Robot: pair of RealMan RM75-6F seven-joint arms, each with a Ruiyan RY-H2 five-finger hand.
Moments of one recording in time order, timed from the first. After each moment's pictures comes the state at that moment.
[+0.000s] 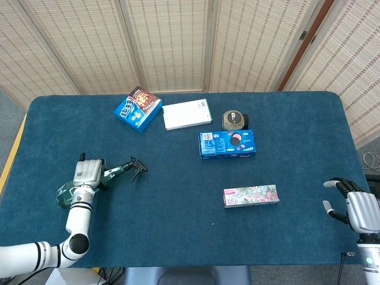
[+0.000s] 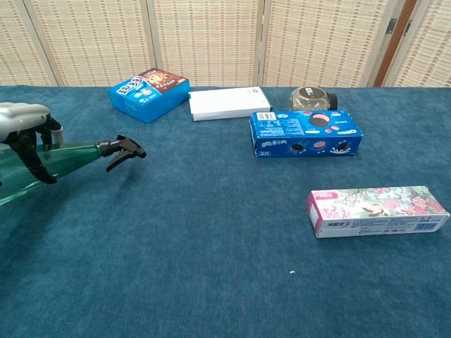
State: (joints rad) left arm -0.79 -1.45 -0.19 -1.63 0.39 1.19 0.81; right arm 0.06 -1.22 0.08 -1.38 -1.47 1.47 0.18
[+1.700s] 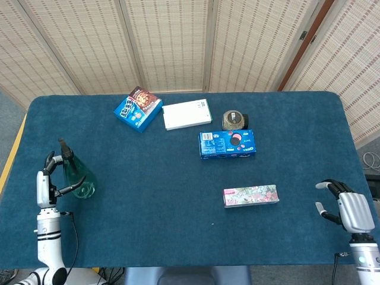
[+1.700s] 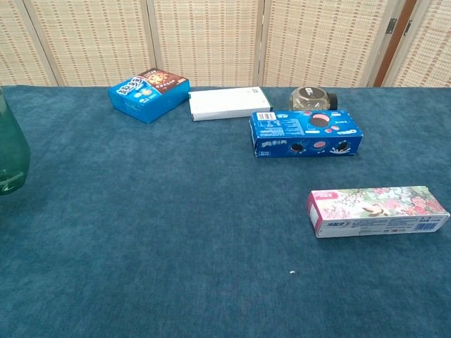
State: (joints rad) left arm -0.31 -1.66 -0.26 -1.15 1.32 1.51 -0.81; right arm 0.08 -1.25 0.07 -1.38 -1.48 1.44 0.19
